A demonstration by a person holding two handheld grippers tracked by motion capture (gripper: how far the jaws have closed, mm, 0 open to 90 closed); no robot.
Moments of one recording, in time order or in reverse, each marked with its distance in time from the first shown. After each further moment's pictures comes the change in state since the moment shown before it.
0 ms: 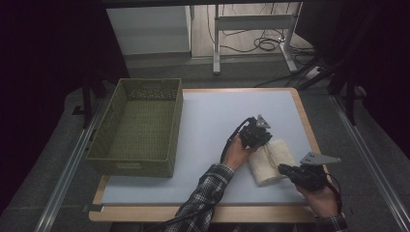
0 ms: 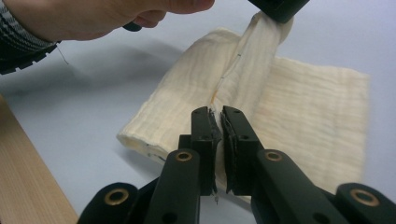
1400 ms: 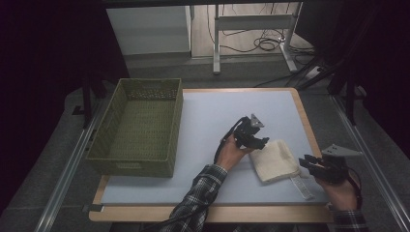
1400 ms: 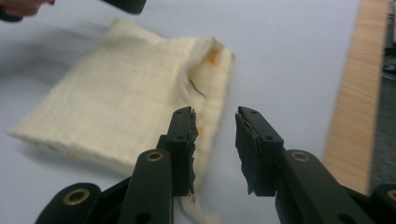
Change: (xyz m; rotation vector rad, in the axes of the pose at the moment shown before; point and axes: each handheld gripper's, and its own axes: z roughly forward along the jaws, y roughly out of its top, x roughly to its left) left arm 0.013 -0.020 -0.019 0.012 0.101 -0.037; right arm -0.051 -0.001 -0.023 0.021 -0.187 0.058
